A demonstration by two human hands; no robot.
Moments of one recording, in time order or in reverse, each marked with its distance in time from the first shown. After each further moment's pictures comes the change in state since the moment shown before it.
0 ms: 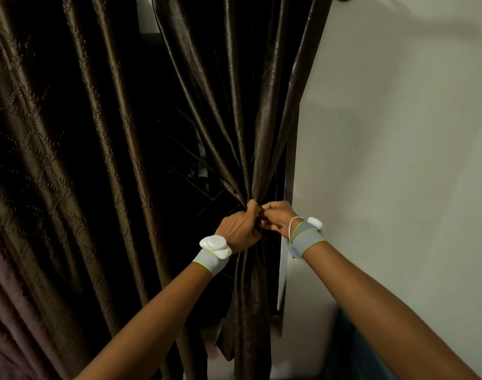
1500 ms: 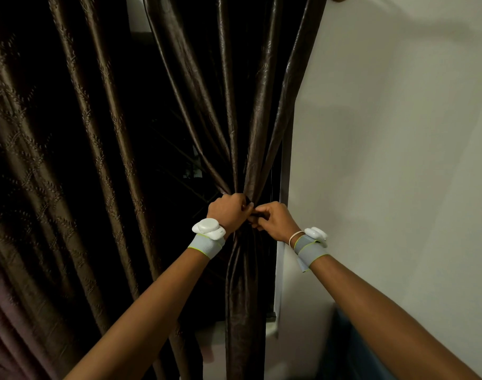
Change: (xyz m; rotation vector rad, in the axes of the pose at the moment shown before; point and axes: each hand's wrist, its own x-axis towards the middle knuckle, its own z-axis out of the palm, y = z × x) left_hand 0.033 -0.008 -0.024 -0.043 0.063 -0.277; right_hand -0.001 0.014 -0.025 -0.603 -0.155 -0.656
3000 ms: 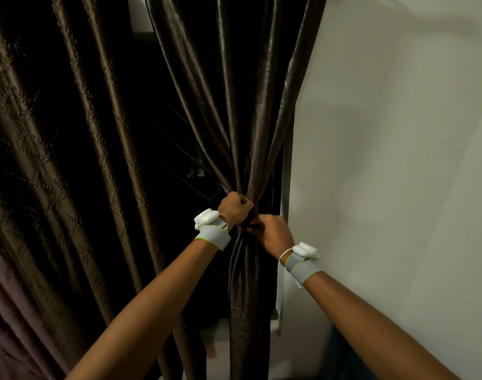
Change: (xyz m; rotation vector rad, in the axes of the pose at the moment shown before) left_hand 0.017 0.005 0.012 -0.510 -0.168 -0.238; right_hand -0.025 0.012 0.029 -0.206 0.174 -0.006
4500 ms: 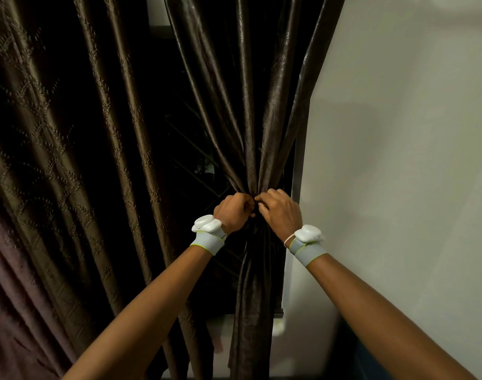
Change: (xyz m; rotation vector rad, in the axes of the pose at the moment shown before) left_hand -0.014 -0.031 -0.014 0.273 0.011 0.174; right_hand 0.029 -0.022 -0.009 -0.439 0.242 -0.313
